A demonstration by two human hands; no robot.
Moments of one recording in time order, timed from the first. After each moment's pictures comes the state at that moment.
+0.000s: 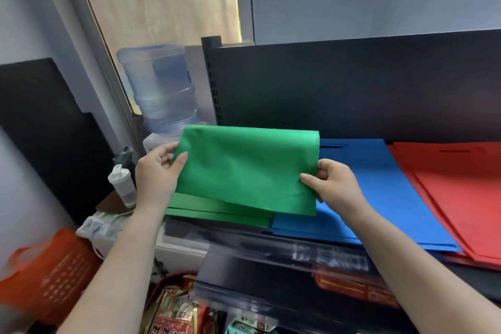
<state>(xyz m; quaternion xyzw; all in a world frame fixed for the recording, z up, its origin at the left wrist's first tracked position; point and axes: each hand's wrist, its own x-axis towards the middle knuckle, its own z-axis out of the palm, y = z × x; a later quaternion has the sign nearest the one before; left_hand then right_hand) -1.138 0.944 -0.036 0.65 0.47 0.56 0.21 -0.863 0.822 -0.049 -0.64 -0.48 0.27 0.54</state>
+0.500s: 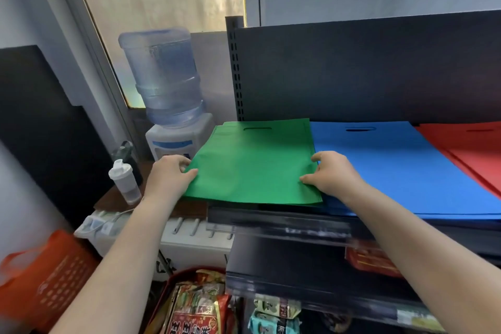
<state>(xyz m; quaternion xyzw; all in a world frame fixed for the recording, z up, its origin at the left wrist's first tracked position) -1.209 0.989 -0.061 0.74 0.58 0.31 0.11 -0.941 0.864 -0.052 -0.82 -0.49 0.15 0.27</state>
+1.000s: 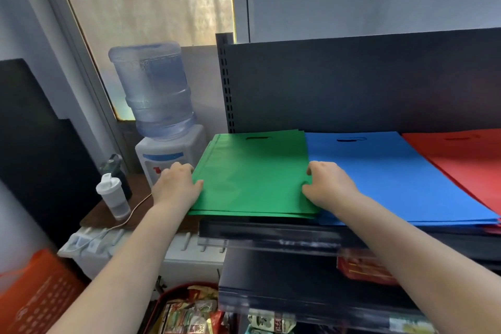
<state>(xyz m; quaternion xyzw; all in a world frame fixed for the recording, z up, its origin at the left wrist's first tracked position) -1.177 0.983 -0.054 0.78 0.60 0.17 0.00 -0.936 0.855 -0.047 -0.84 -0.51 0.04 0.16</state>
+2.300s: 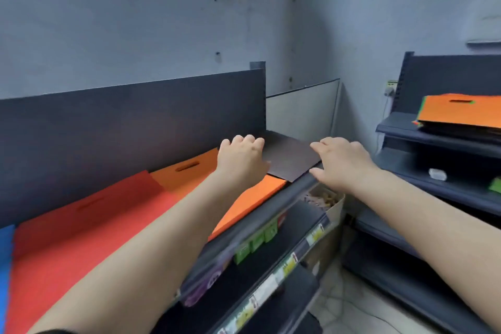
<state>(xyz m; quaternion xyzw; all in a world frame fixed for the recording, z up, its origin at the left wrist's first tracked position) -0.533 0.555 0.031 0.97 -0.03 0.21 -0.06 -0.513 0.362 0.039 -0.97 -0.19 -0.16 -0.06</state>
